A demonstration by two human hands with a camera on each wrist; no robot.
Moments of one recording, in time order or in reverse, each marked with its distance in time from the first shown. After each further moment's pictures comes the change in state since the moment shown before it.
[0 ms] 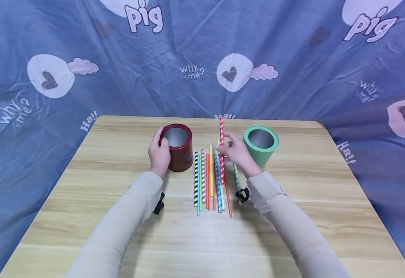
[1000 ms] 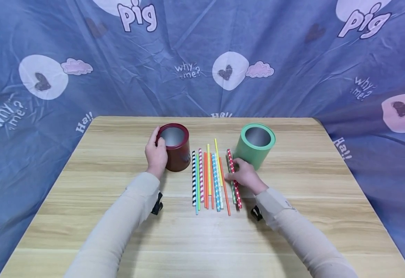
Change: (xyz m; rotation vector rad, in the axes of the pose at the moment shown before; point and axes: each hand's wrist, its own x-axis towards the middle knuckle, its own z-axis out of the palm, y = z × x) left_hand 0.000 -0.002 0.001 0.003 0.015 0.017; right_hand -0.022 0.078 -0.018 -0.430 -0.020 0.158
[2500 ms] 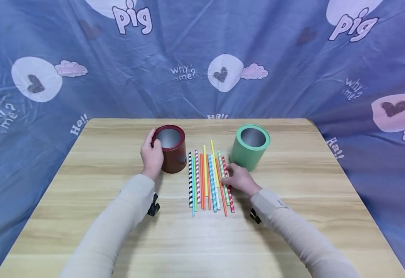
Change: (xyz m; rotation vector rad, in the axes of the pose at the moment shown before) left_hand 0.001 0.003 -0.002 -0.017 -0.004 -0.020; right_hand -0.001 0.010 0.010 -0.097 0.016 -0.085
